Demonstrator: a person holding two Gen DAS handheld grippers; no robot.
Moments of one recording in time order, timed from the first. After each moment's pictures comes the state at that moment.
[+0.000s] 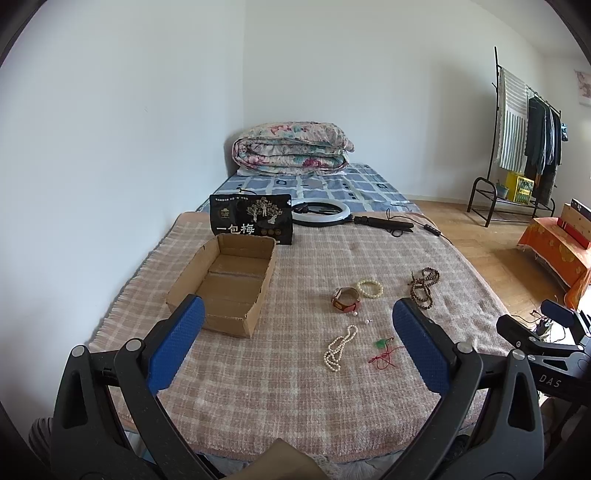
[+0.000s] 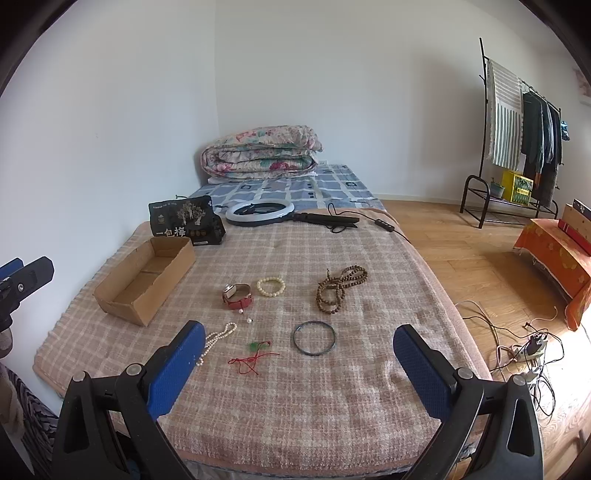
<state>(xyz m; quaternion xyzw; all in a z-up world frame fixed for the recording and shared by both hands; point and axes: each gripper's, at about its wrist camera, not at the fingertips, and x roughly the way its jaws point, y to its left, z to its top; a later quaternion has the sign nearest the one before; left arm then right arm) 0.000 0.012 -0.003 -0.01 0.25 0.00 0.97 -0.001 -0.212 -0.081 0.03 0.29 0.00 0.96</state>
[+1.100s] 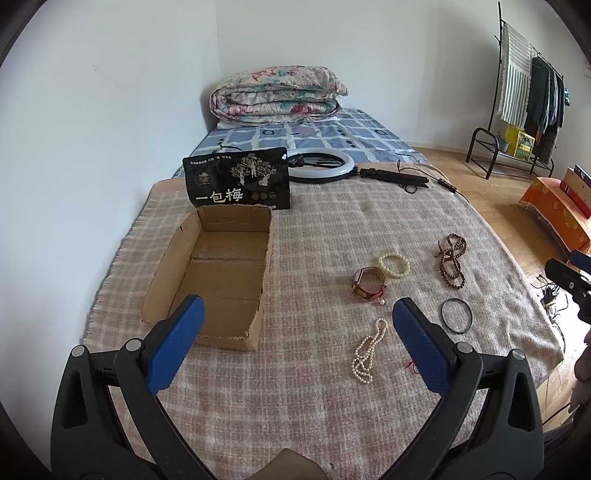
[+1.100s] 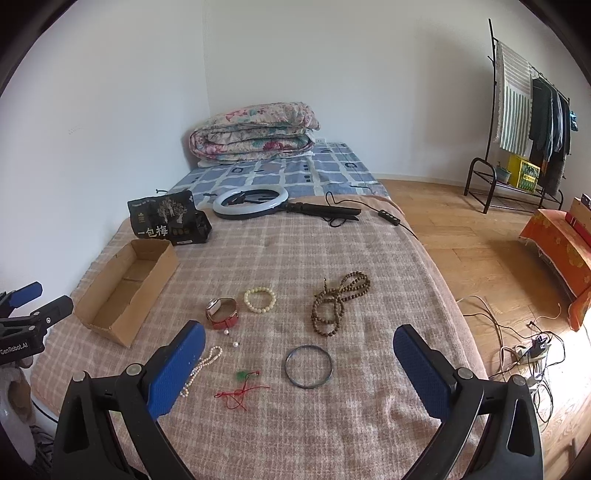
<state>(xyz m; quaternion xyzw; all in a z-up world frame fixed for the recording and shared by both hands) 0.142 0.038 -0.046 0.02 0.37 -0.03 0.93 0.101 -0.231 -0.069 0.03 0.34 -0.01 0.94</state>
